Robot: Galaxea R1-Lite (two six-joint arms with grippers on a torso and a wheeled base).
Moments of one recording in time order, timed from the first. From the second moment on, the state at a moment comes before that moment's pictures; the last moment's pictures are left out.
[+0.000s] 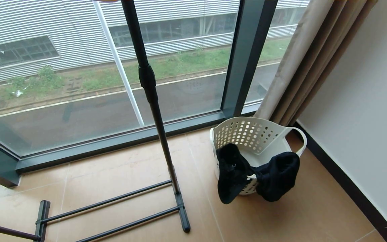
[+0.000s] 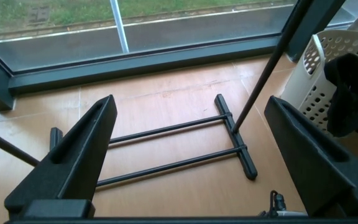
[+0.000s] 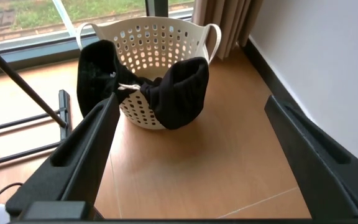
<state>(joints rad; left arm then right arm) 0.00 0.00 0.00 0.02 0.07 -0.02 0.01 0.01 -0.03 0.06 -0.05 0.04</state>
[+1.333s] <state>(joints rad) 0.00 0.00 0.00 0.02 0.07 -0.02 0.01 0.01 -0.03 0.06 -0.05 0.04</state>
